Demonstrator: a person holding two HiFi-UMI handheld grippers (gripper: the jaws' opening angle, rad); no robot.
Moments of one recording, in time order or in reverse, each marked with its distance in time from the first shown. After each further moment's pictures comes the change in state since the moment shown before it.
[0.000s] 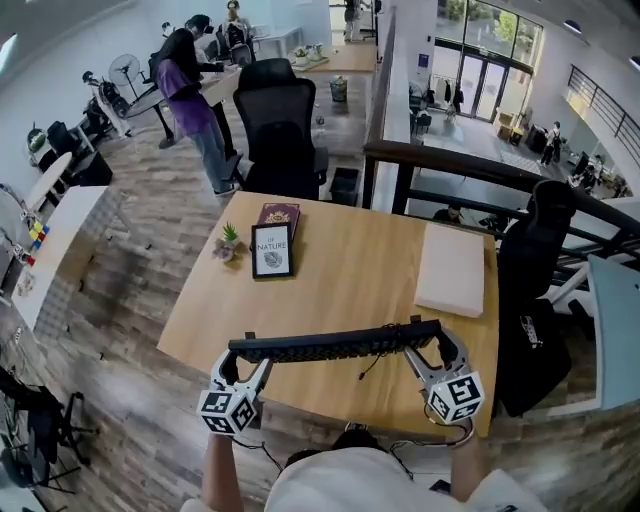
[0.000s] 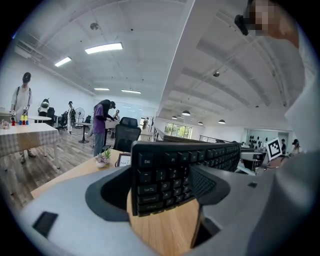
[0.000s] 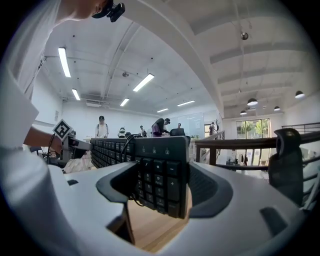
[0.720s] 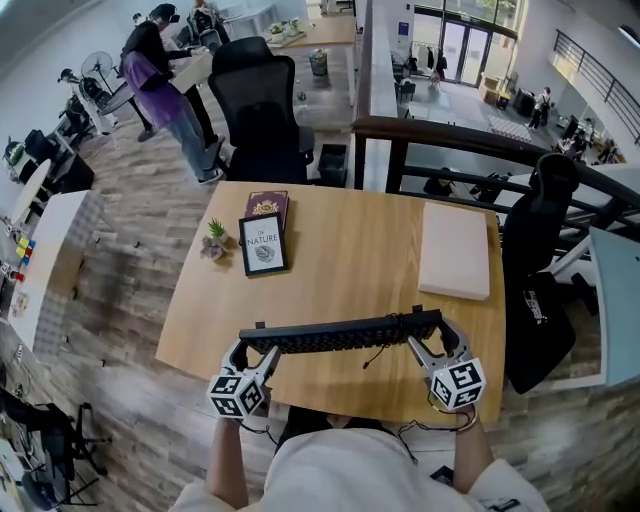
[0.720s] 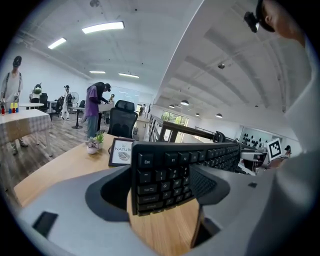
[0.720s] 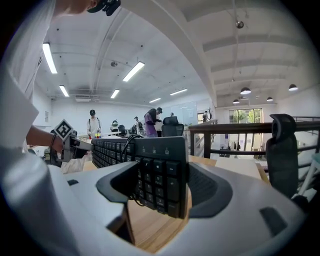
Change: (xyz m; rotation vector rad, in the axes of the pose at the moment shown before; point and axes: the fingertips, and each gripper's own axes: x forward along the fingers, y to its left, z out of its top) left arm 0.074 0.028 -0.036 -0.039 0.162 -0.074; right arm 0.031 -0.020 -0.052 0.078 0.130 -0.075
